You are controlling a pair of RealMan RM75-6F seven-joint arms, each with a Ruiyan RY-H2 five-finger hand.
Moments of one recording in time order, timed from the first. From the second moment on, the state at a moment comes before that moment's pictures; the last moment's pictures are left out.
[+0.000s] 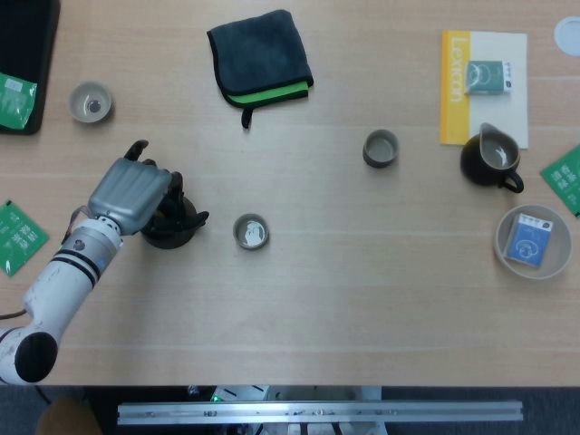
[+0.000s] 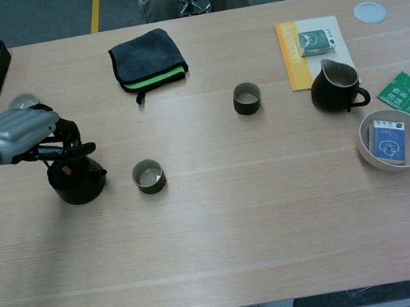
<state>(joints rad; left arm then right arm) -0.78 -1.25 0.05 -1.79 0.85 0.90 0.53 0.04 -1.12 0.07 -1.54 -1.53 1.53 0.17</state>
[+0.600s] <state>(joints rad) -0.75 -1.24 0.07 -1.87 0.90 0.95 0.52 0.04 -1.12 0.07 -1.53 -1.53 1.53 0.17</state>
